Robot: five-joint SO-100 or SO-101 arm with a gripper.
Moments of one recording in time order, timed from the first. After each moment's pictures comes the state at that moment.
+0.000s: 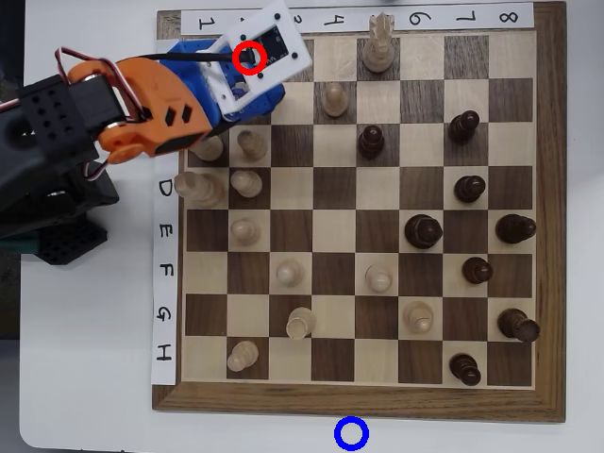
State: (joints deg) arm -27.8 127.3 142.5 32.7 100.3
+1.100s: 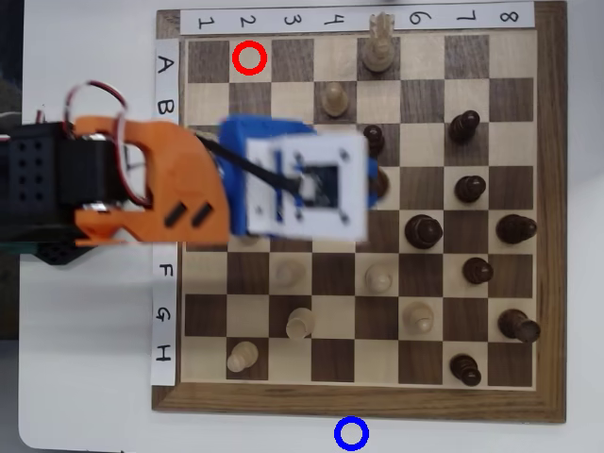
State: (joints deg) arm -0.7 112.6 98.4 45.3 100.3
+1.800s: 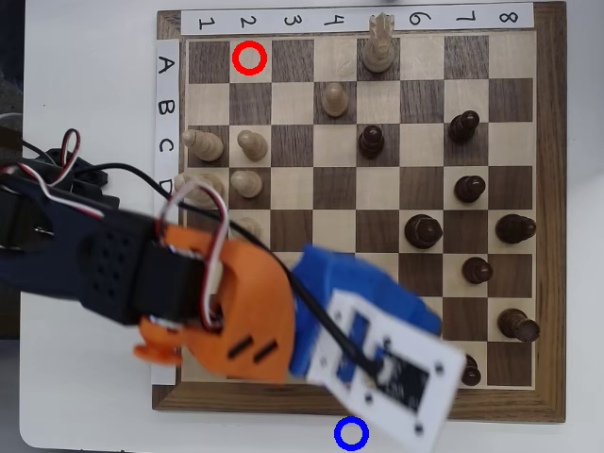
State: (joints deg) arm 15.6 85.3 64.4 54.2 100.3
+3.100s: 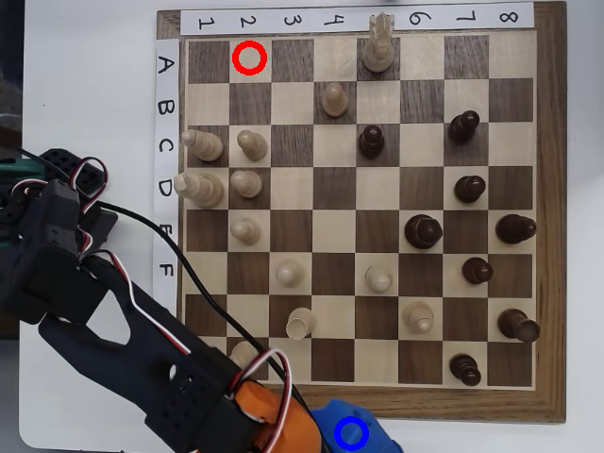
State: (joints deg) arm 33.3 58.5 46.5 56.3 98.2
